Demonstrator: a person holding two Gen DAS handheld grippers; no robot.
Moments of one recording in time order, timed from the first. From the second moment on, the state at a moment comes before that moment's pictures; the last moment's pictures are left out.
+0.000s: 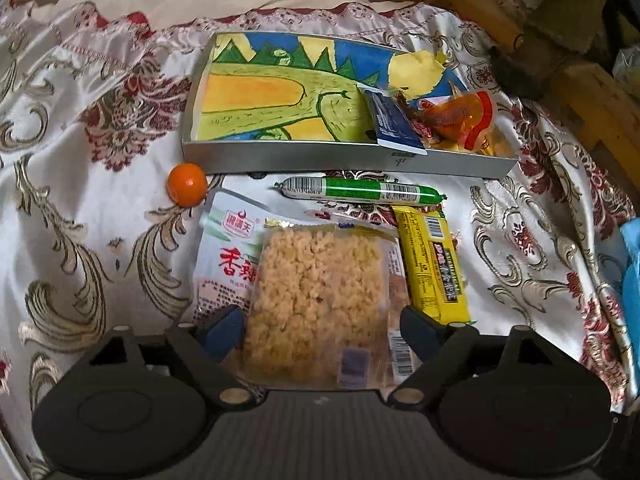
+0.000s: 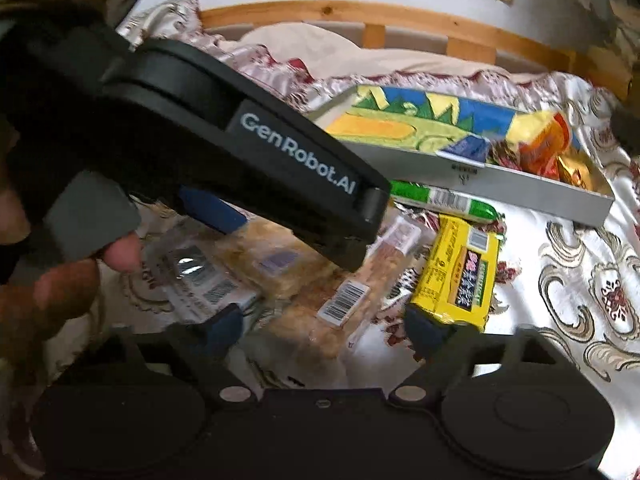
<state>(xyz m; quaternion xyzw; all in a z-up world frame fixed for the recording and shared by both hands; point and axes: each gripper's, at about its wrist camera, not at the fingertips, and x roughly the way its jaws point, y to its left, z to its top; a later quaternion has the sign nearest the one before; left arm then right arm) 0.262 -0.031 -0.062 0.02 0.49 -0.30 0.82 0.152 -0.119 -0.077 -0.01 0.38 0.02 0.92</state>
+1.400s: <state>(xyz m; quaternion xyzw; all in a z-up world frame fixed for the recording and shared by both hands) 0.250 -0.040 -0.070 0.07 0.50 -0.29 0.81 0.147 -0.137 -0.088 -0.09 0.38 -0.01 0.92</state>
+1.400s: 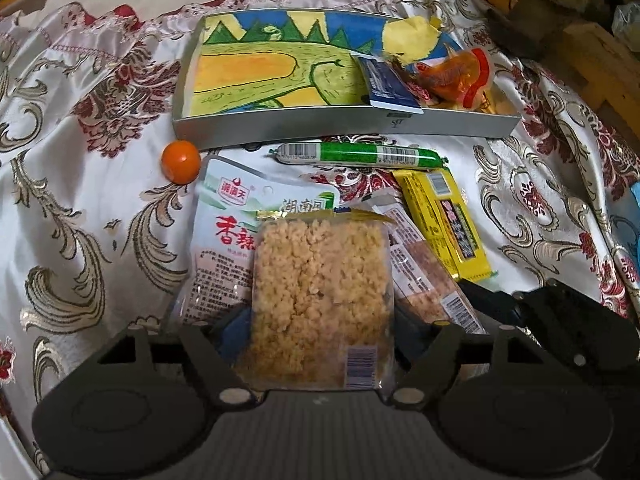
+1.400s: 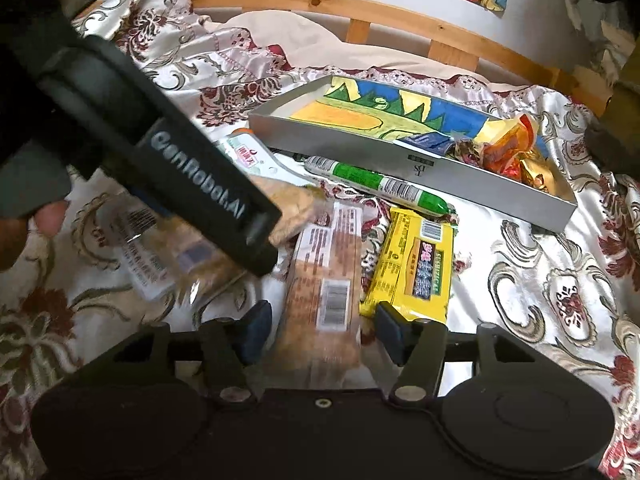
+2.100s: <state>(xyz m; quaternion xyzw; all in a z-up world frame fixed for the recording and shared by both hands) 0.221 -0.016 -0.038 0.00 0.48 -0.25 0.84 0.088 -0.114 -0.062 -0.23 0.31 -0.03 0.92</state>
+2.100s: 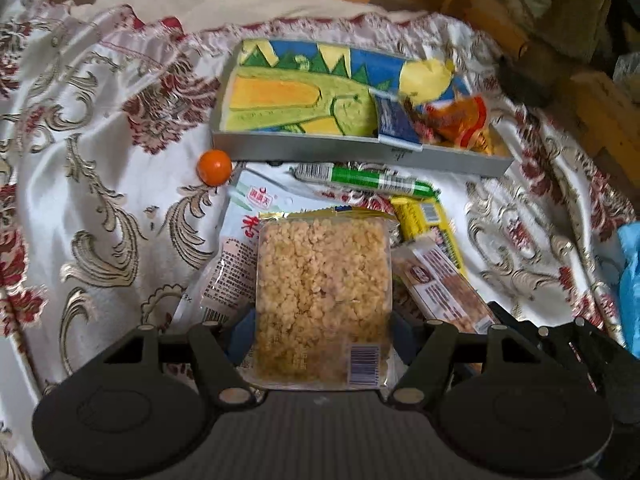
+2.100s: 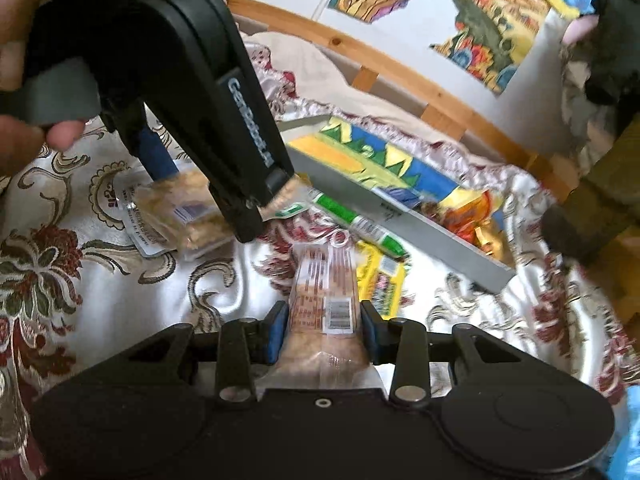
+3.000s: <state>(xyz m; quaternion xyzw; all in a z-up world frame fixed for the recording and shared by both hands) 0.272 -0.022 0.030 -0.03 0.25 -0.19 0.95 0.121 -0.137 0.001 -0.31 0.17 -0.07 0.93</state>
